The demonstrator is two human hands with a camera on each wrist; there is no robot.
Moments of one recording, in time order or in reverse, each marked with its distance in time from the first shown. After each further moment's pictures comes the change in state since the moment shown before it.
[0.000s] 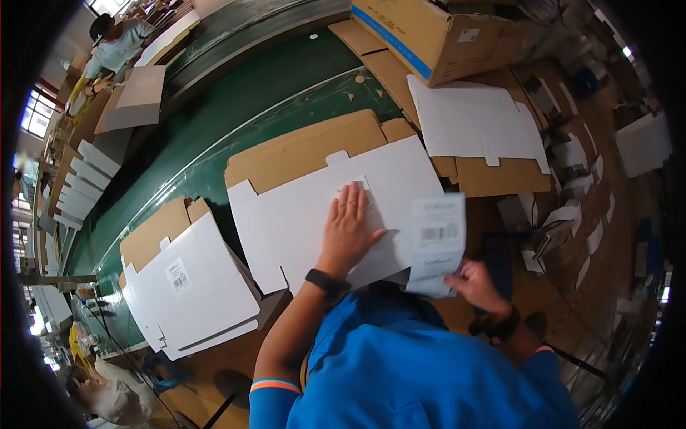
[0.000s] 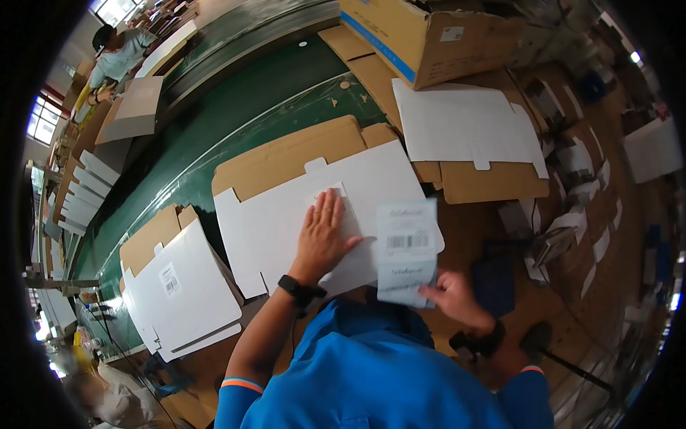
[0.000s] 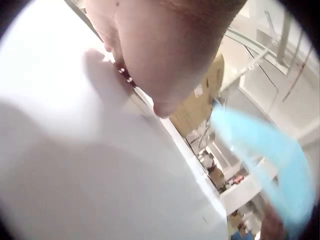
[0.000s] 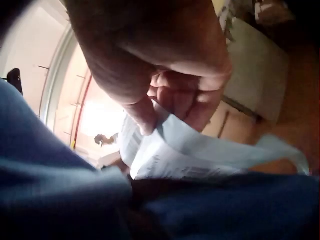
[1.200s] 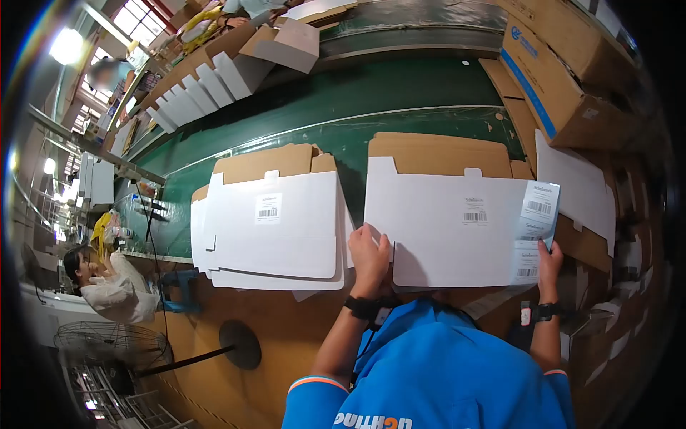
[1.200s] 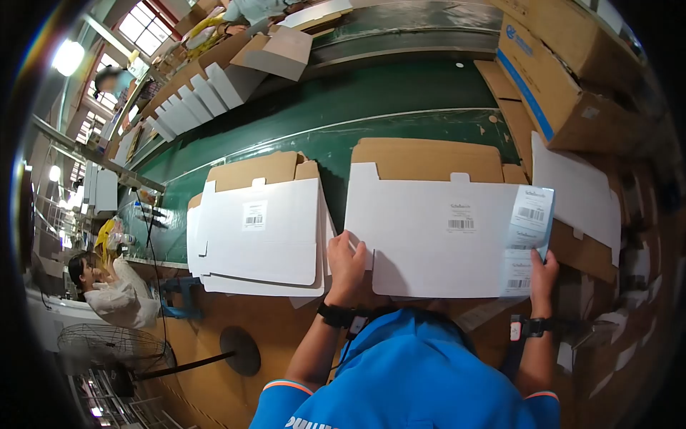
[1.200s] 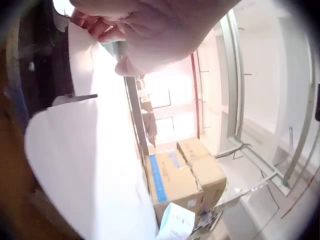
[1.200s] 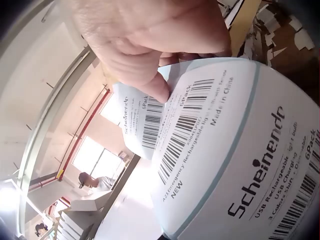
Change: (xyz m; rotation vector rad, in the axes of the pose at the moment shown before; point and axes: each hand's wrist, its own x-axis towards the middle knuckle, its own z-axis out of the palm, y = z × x) left_hand -0.147 -0.086 -0.030 -0.242 0.536 -0.855; right_hand 0.128 0.039 -0.050 -0.229 0.566 -0.268
